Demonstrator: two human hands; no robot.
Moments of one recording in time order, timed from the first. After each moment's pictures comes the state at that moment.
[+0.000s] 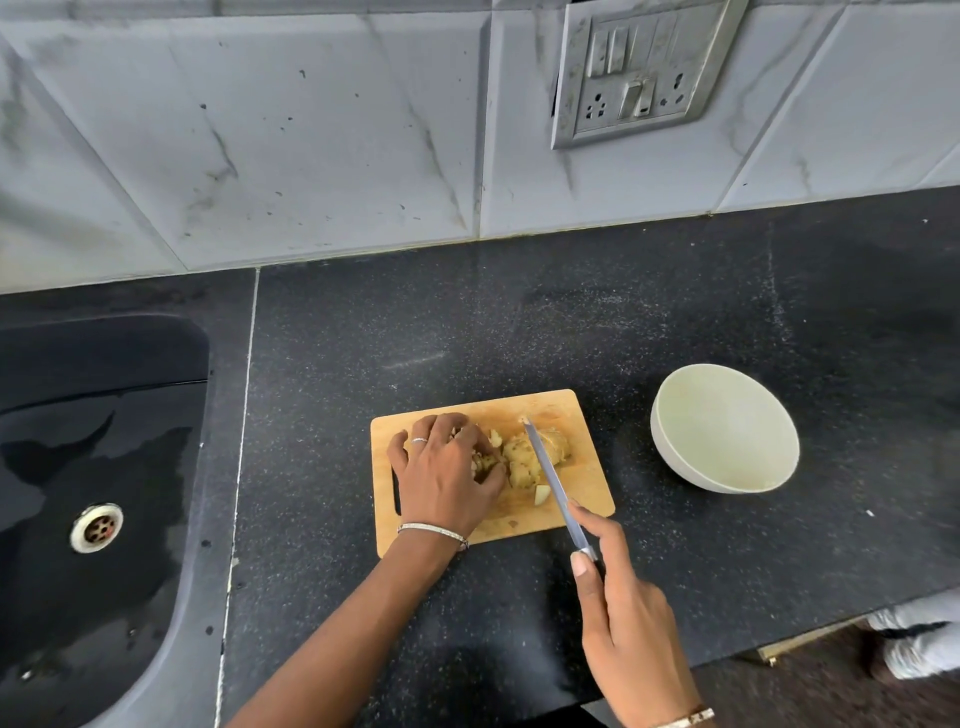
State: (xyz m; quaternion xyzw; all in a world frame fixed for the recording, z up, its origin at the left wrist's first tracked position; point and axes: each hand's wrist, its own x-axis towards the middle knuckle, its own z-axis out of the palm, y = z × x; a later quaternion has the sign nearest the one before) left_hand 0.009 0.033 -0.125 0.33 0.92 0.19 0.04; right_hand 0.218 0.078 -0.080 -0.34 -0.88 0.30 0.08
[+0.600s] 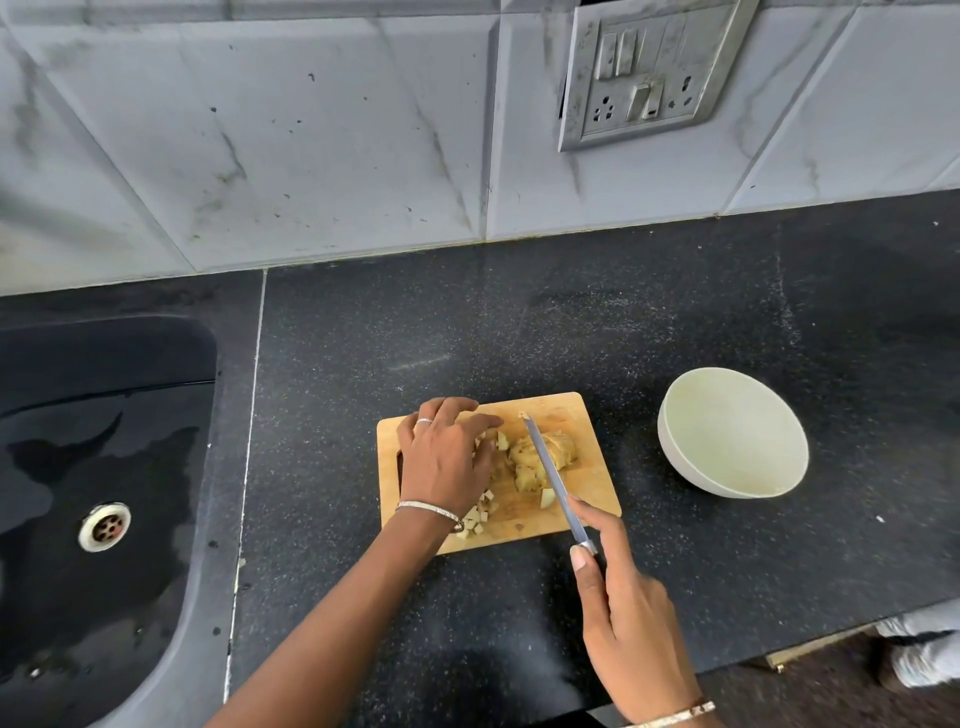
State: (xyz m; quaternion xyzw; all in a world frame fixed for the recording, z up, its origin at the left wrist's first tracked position) left_hand -0.013 0.038 -0.116 0.38 0.90 0.22 0.05; right_hand 0.208 0.080 -0.079 -0.34 -0.89 0.31 0.06
